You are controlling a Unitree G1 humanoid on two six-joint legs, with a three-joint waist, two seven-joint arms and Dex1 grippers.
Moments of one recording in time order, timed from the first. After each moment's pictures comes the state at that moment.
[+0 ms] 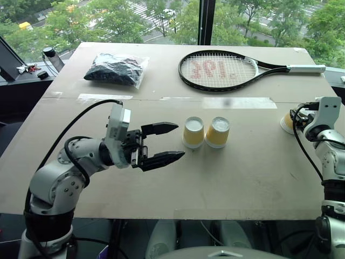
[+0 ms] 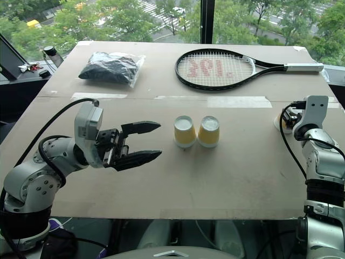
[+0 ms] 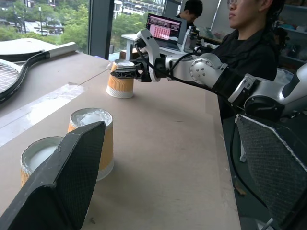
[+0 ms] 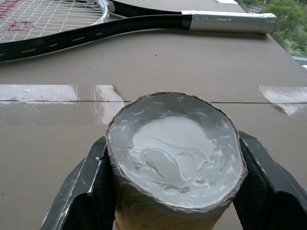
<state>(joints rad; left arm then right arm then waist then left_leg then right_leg) -0.20 0.70 0.20 -0.50 -0.91 0.66 -1.02 -0.42 -0.53 -0.34 0.18 0.27 0.49 0.21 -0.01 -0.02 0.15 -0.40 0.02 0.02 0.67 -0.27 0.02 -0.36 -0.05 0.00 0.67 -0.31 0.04</state>
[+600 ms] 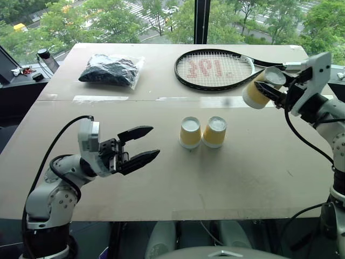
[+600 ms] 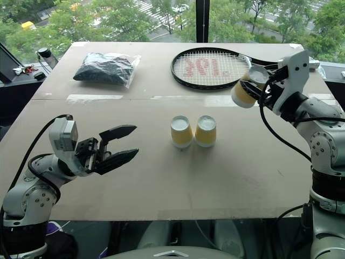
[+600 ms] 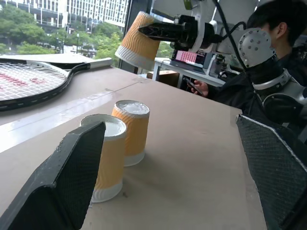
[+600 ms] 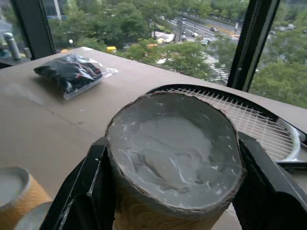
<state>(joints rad) 0.01 0.65 0.35 -0.30 -0.89 0.43 -1.21 -0.61 -0.62 -0.19 -0.41 0.66 0.89 0.49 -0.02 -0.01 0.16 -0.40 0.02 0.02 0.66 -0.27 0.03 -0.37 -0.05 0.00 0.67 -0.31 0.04</state>
